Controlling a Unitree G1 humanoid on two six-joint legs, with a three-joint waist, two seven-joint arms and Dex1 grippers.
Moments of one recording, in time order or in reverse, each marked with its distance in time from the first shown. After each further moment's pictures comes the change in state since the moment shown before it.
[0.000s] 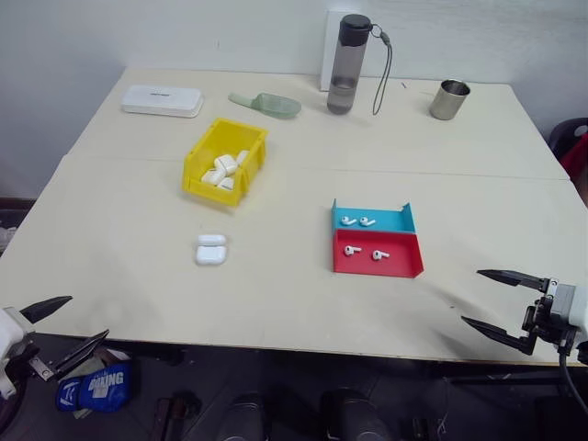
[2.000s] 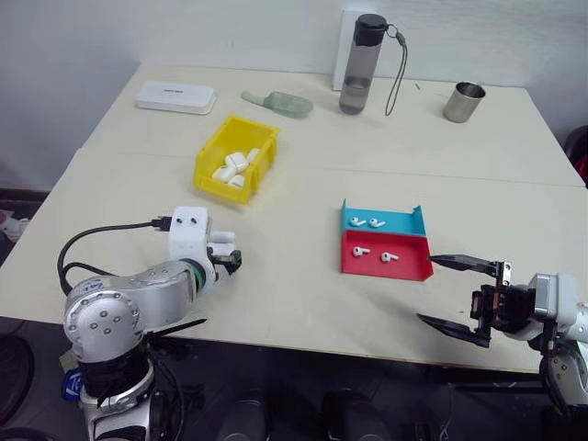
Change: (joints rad) left arm -0.961 -0.436 -0.468 -0.429 -0.792 1.656 1.913; right arm 0.001 0.121 0.119 -0.438 0.211 0.232 -0.040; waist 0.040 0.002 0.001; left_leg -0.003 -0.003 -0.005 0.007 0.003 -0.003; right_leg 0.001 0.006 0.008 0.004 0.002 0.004
